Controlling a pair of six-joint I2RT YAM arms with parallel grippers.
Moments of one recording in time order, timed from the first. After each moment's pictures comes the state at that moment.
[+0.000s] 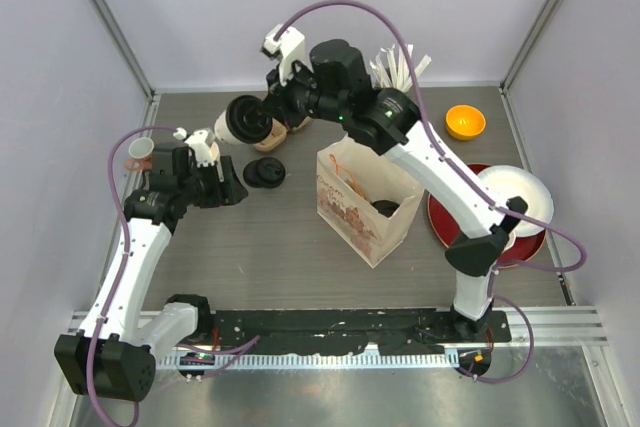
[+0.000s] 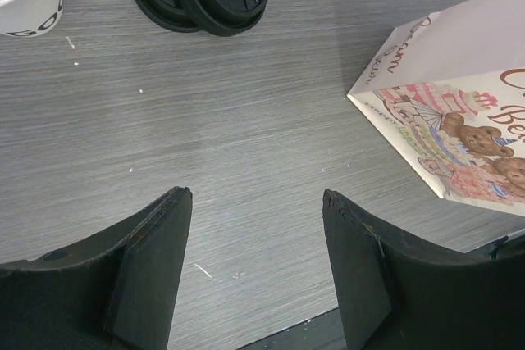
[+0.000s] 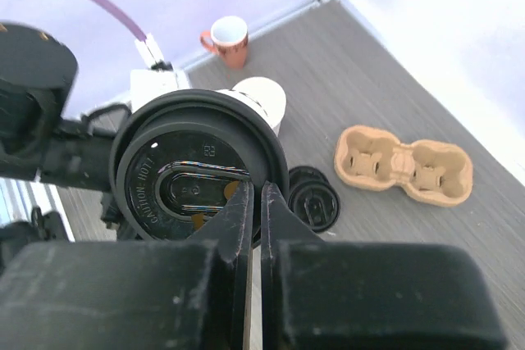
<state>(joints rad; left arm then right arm) -0.10 0.99 0.96 -0.71 0.29 -0.23 0.89 1.88 2.30 -0.69 -0.12 -0.02</state>
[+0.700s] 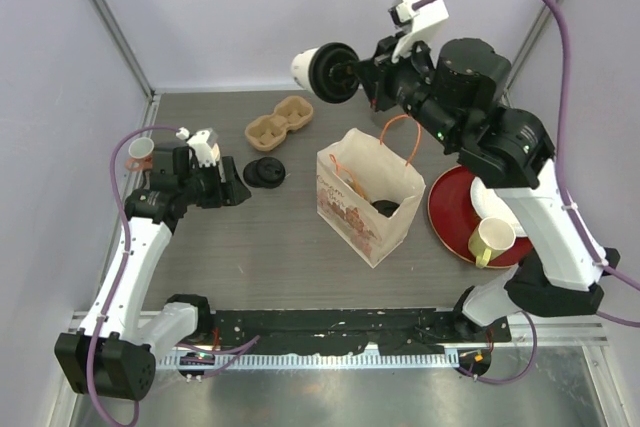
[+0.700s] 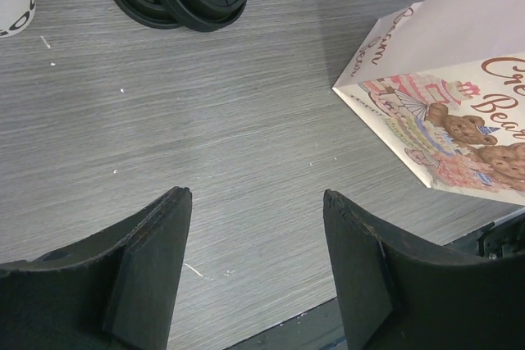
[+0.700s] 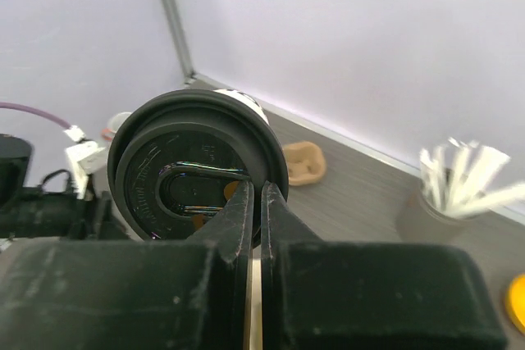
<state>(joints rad) -0.10 1.00 0.96 -0.71 0.34 -0.23 0.89 1.50 2.23 -0.74 0.27 0.05</state>
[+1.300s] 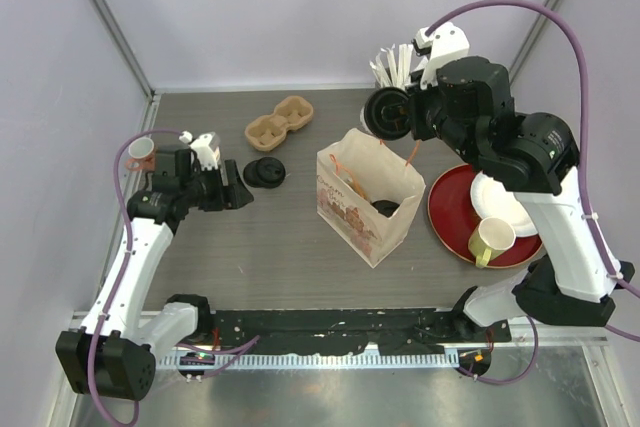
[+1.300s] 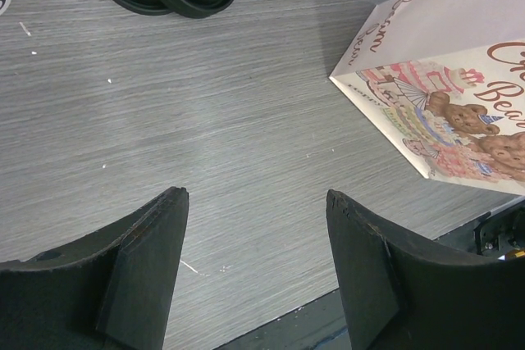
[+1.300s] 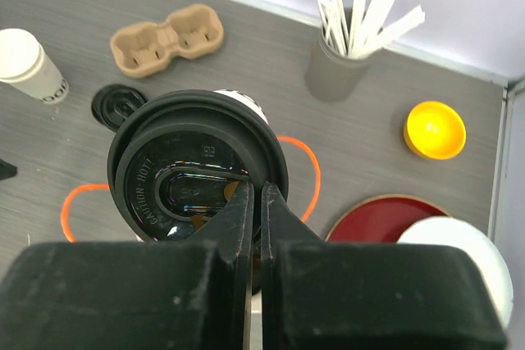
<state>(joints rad) -0.10 1.00 0.93 -0.70 0.37 -0.23 0.82 1.41 2.19 -1.16 0.49 0.13</state>
